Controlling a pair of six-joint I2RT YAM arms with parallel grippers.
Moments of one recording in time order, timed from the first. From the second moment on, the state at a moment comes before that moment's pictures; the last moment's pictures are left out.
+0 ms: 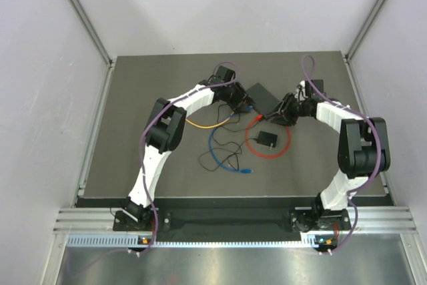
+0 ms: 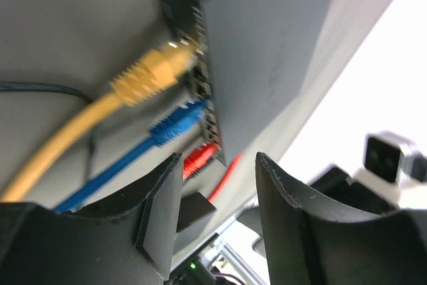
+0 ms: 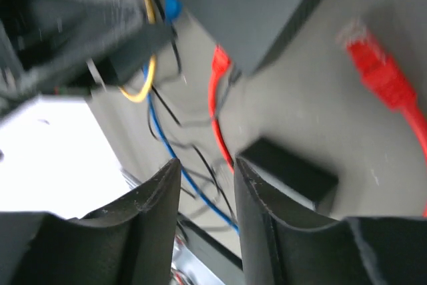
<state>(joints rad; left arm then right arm) -0.55 2.40 1.92 -0.35 0.45 -1.24 0.06 1.71 1.03 -0.32 -0.64 0.72</state>
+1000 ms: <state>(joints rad) -0.58 2.40 1.89 -0.23 0.54 -1.35 0.03 1.96 1.18 -0.14 -0.48 0.83</state>
